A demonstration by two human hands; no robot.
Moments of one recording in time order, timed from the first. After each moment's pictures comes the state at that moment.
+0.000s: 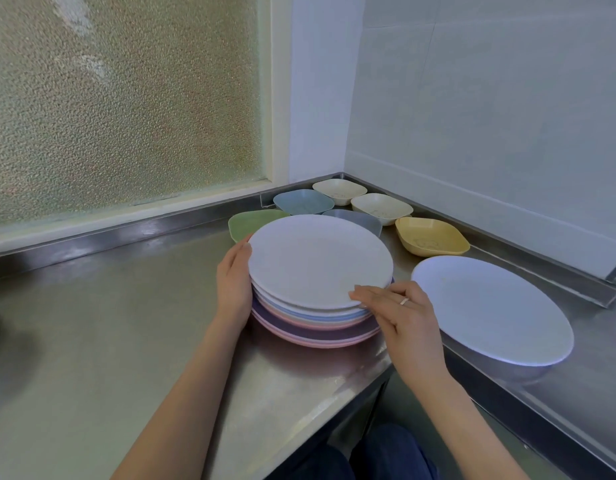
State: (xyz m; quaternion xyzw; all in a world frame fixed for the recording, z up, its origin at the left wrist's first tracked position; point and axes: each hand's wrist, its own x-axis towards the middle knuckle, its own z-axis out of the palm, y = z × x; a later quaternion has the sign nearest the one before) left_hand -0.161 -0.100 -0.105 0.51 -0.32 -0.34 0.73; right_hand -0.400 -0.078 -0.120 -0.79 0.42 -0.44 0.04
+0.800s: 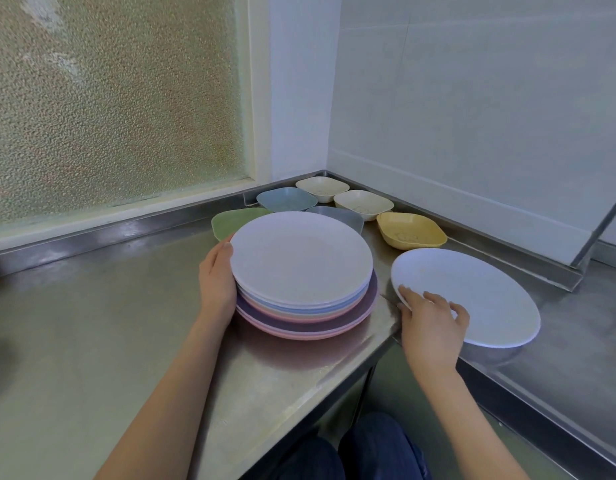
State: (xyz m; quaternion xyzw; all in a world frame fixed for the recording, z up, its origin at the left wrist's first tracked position) left_hand -0.156 -0.104 -0.113 0.50 -0.33 -0.31 0.73; right_hand -0.435 -0.082 -0.127 -0.65 0.73 -0.22 -0.07
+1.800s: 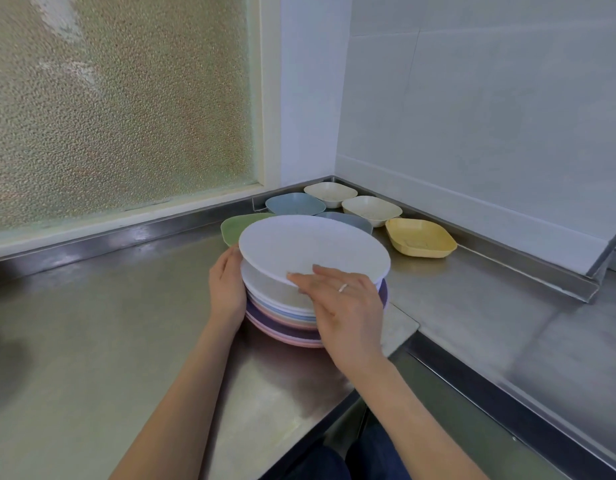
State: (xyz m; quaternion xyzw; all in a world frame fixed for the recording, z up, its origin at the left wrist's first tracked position) left_hand -0.162 -0.099 -0.108 0.51 -0.35 -0.27 0.74; right_hand -0.332 -0.064 -0.096 -0.79 0.35 -0.49 -0.11
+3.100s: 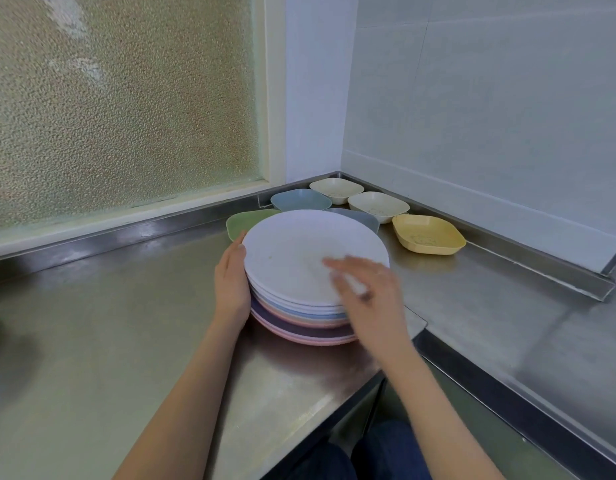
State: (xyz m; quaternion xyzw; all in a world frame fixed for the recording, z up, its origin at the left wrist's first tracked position) left_hand -0.156 -0.103 -0.113 0.52 -0.35 -0.30 0.72; right_hand -0.355 -0.078 -0.093 -0.75 0.42 -0.49 0.15
